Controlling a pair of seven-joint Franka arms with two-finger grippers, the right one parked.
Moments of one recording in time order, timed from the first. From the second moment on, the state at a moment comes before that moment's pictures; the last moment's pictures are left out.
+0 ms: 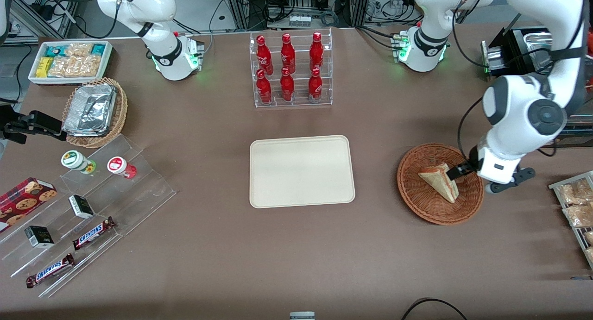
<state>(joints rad) -0.06 0.16 -0.01 -2.11 0.03 2.28 -0.52</state>
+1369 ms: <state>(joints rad) -0.09 0.26 -0.01 -2.18 0.03 2.37 -0.67</state>
